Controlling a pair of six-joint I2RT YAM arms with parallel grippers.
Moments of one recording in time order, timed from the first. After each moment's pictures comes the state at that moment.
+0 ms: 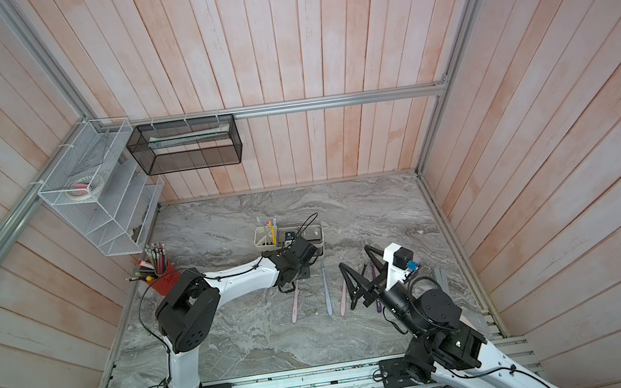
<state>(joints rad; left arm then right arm) -0.86 2.01 1.36 -0.48 -0.35 -0.71 0.91 0.28 0.46 -0.01 0.27 0.26</state>
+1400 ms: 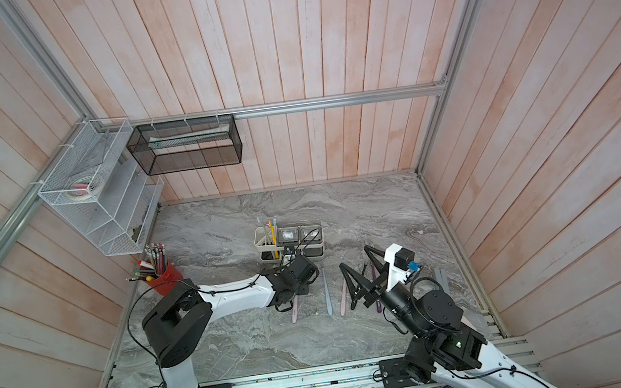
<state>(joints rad) -0.94 1.90 1.14 -0.34 -0.41 -0.74 0.91 0.27 0.45 0.01 0.26 0.26</state>
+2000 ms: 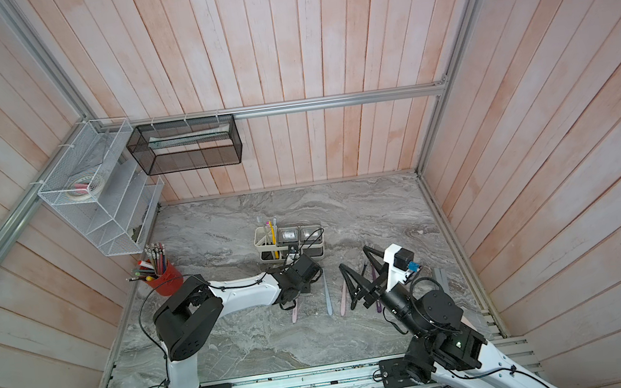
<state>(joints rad) -0.94 1.97 1.19 -0.34 -0.46 -0.70 0.91 0.27 0.45 0.01 0.24 0.26</state>
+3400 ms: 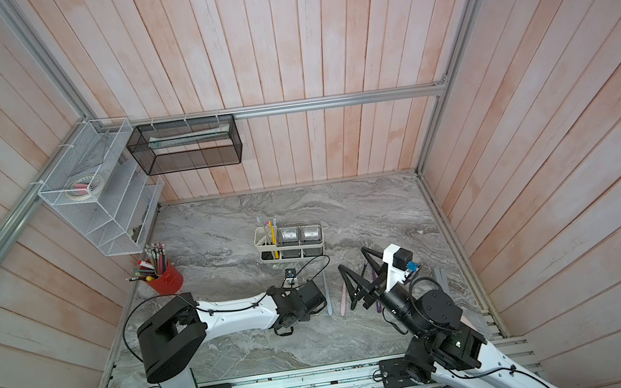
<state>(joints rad) -1.11 1.83 1.07 -0.57 -0.40 -0.98 0.91 0.27 0.45 0.01 0.23 0.28</state>
